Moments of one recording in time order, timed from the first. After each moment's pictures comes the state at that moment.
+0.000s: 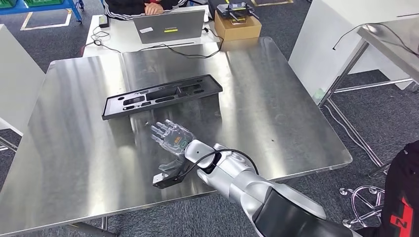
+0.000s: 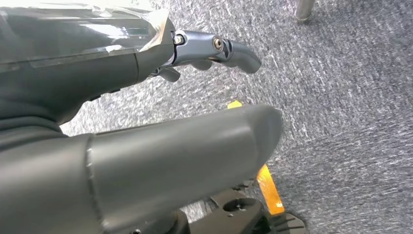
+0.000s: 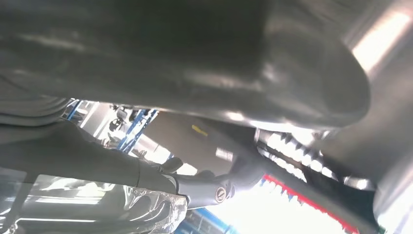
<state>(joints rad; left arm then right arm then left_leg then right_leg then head) -0.10 -0.11 0.18 -0.19 -0.37 0.18 -0.19 -0.87 0.31 0.98 -0.37 1.31 -0.33 -0.02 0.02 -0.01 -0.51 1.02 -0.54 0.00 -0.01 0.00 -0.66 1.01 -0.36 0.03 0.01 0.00</state>
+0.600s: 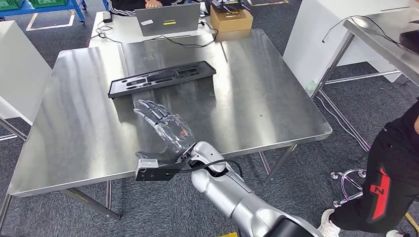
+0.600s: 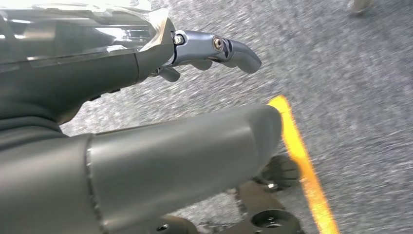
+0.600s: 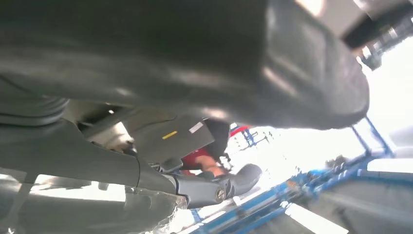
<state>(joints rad) -0.10 -0.12 0.17 -0.20 -0.35 0.21 -0.17 -0.61 0.29 0.65 -0.88 0.75 -0.43 -0.34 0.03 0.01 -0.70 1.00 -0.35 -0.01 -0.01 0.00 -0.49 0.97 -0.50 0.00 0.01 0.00</state>
